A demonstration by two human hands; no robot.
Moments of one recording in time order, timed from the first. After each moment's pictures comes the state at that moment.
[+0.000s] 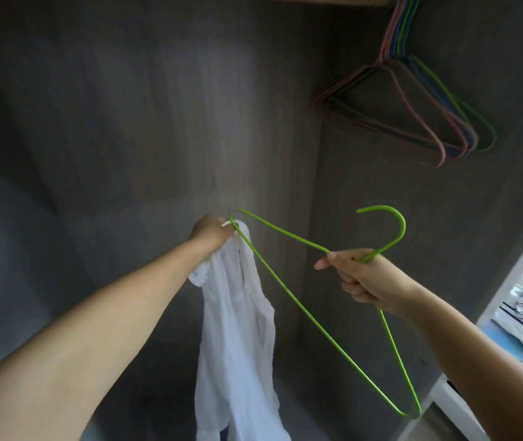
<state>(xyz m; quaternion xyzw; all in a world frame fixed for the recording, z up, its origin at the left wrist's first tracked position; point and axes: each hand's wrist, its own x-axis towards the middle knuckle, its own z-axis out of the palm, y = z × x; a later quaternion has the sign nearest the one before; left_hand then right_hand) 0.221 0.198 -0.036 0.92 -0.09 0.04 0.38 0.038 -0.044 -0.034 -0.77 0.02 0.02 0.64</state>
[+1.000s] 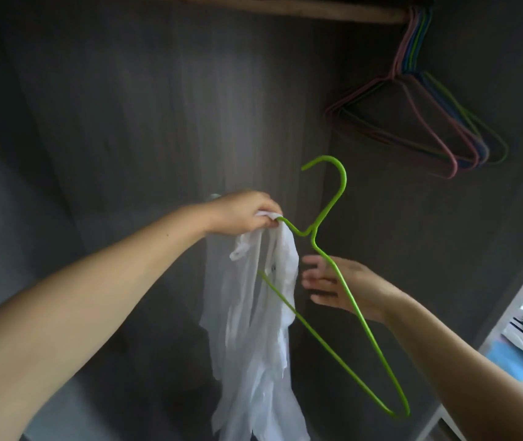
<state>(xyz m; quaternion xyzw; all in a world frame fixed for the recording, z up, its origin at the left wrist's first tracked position) 0.166 0.202 0.061 0.88 -0.46 0.03 0.13 0.060 -0.014 -0.046 -0.63 0.02 0.12 0.77</state>
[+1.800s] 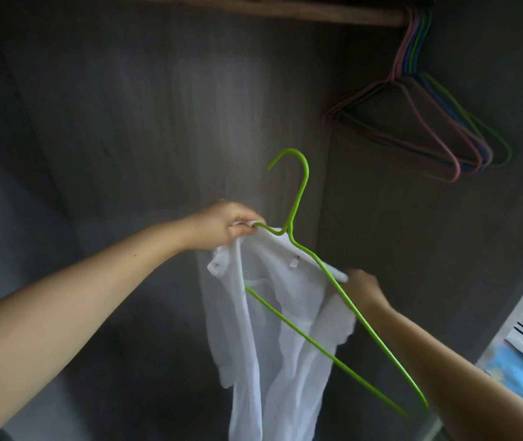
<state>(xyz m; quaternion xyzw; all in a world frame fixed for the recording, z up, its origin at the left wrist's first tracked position) 0.170 0.232 0.043 0.86 -0.46 0.06 0.21 0.095 -0.040 -0.087 -0.94 0.17 -0.08 0.27</state>
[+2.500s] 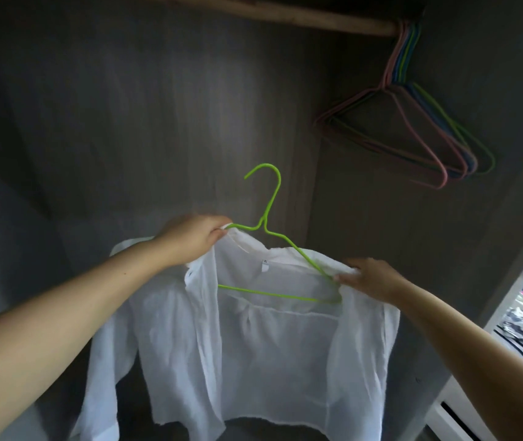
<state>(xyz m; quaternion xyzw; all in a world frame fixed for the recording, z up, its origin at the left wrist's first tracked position) 0.204 0.253 0.003 0.91 -0.35 0.17 0.12 0.094 -0.090 -0.051 -0.98 0.12 -0.03 0.18</state>
